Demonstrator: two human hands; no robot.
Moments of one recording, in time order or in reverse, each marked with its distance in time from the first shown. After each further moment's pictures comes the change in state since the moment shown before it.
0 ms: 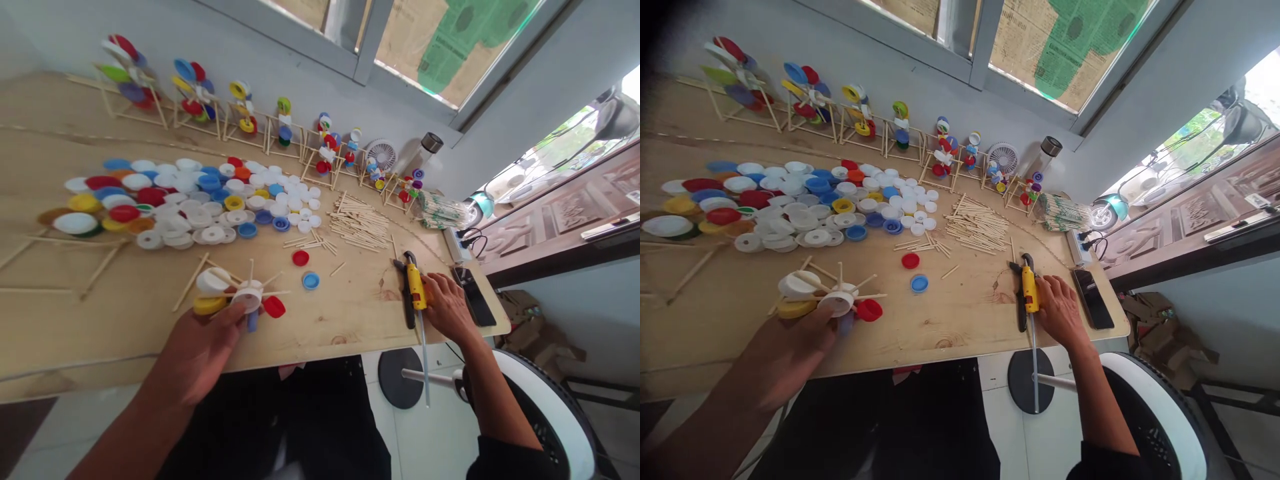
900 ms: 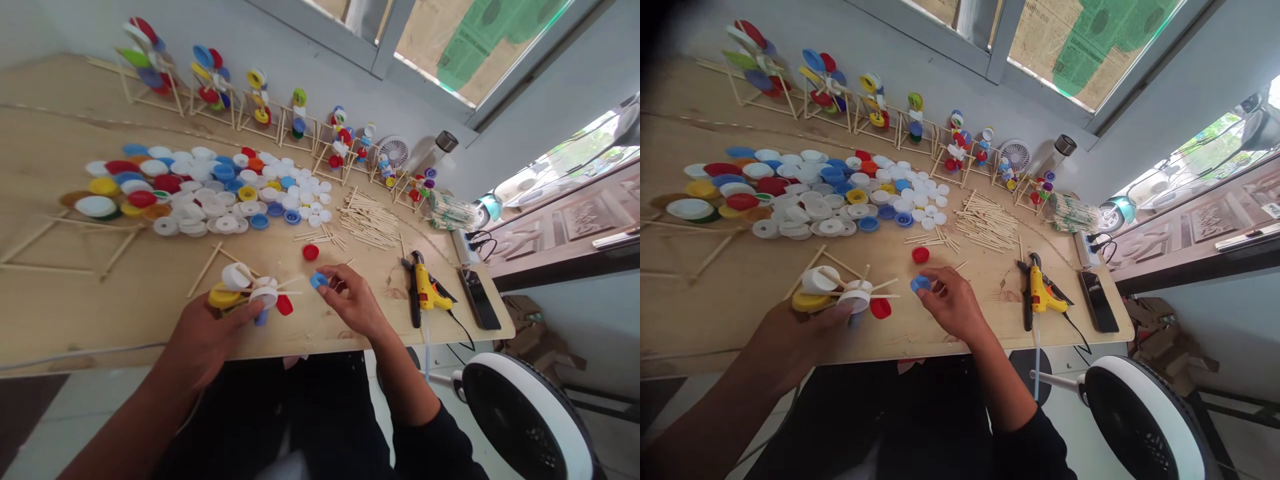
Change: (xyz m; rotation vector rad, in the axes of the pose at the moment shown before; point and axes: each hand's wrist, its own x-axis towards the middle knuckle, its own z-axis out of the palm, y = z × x) left_hand 0.002 0.001 -0.012 0.224 0.032 0.023; right_hand 0.087 -0.206 -0.028 1.146 -0.136 -0.016
